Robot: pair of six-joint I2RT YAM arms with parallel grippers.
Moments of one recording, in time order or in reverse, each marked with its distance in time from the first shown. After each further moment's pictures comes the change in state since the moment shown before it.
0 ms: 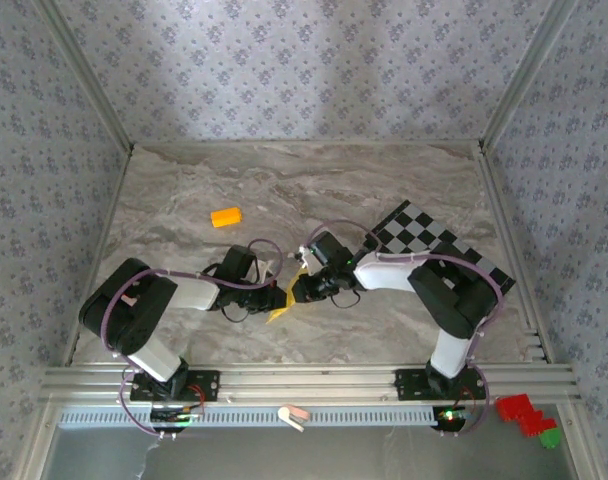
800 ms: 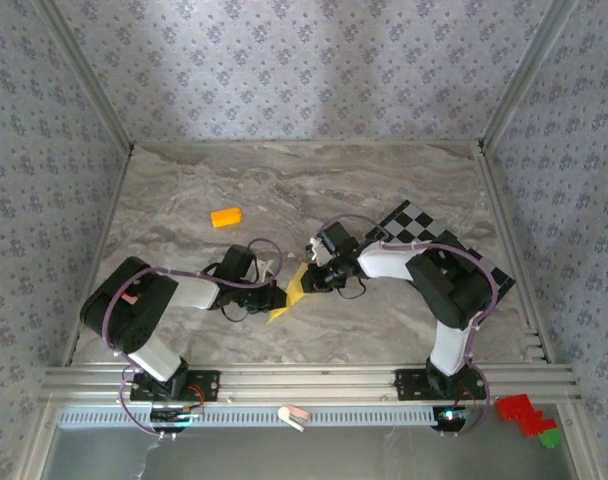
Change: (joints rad) left arm 0.011 0.027 0.001 -0.002 0.019 0.004; right arm -0.120 0.045 0.044 -0.083 -0.036 -0.005
